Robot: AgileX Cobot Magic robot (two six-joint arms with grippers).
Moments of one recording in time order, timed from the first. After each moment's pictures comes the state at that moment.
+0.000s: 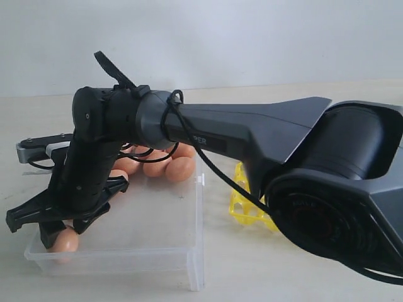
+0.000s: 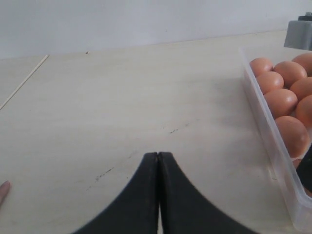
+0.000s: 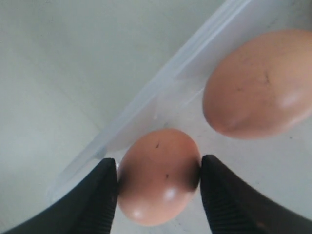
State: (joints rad) left arm 0.08 0.01 0.00 0.08 0.38 0.02; right arm 0.92 2.47 -2.08 0.44 0.99 -0.03
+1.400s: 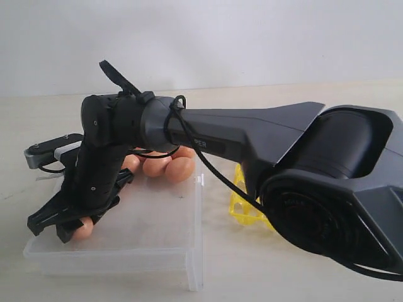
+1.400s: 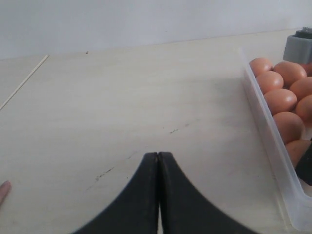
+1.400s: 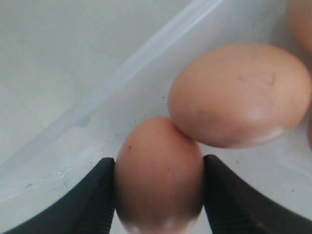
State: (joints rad) left arm 0.08 0.01 0.00 0.08 0.38 0.02; right arm 0.90 2.50 -2.08 0.37 0.96 -0.16
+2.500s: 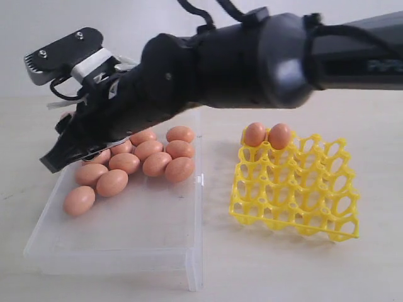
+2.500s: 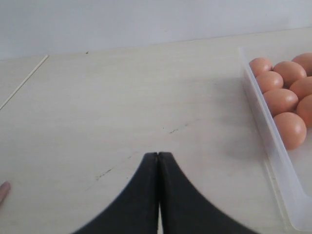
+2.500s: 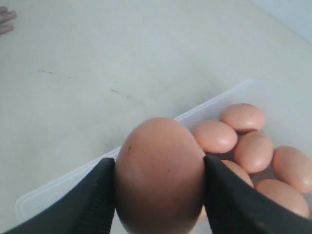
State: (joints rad) left arm 0.08 0.01 0.00 0.08 0.38 0.02; right arm 0.90 1.91 -1.42 0.31 0.27 -0.41
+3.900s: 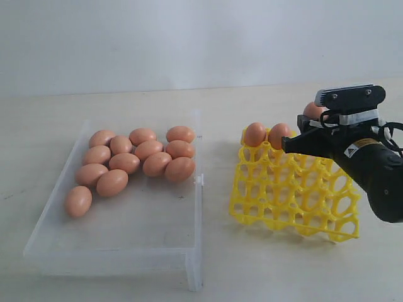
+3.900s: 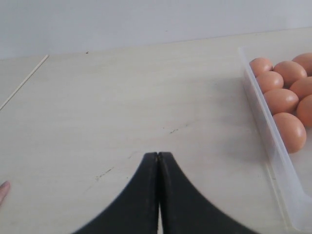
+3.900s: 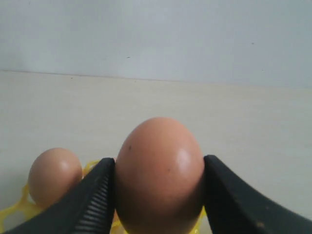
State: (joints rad) left arm 0.08 0.01 0.00 0.08 0.38 0.02; right arm 0.28 1.90 -0.59 0.22 -0.93 -0.13
